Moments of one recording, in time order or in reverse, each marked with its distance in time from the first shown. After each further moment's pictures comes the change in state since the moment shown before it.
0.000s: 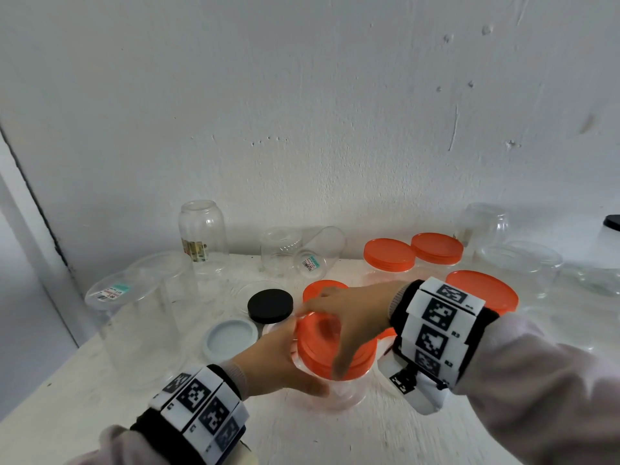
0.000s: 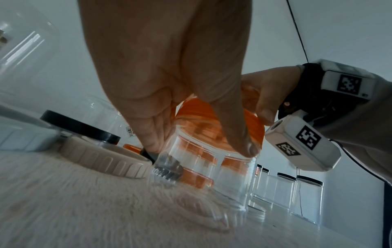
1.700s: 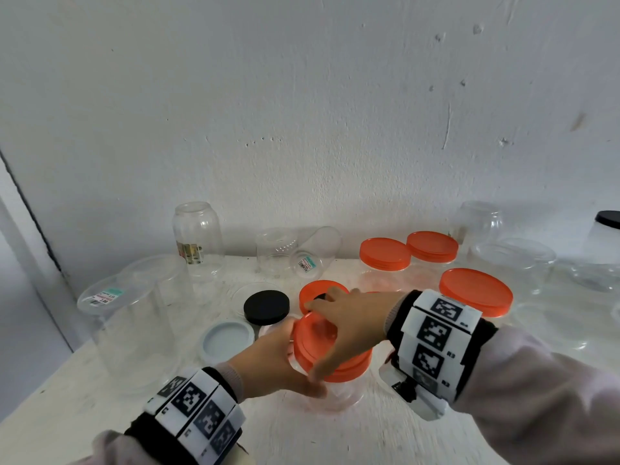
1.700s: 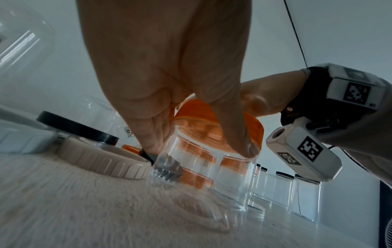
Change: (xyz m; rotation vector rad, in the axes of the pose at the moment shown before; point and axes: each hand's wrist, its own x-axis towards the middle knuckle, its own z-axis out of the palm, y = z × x) left_hand -0.001 0.005 -0.001 0.041 -0.009 -0.028; right_hand 0.005 0.001 0.016 -0.024 0.076 0.069
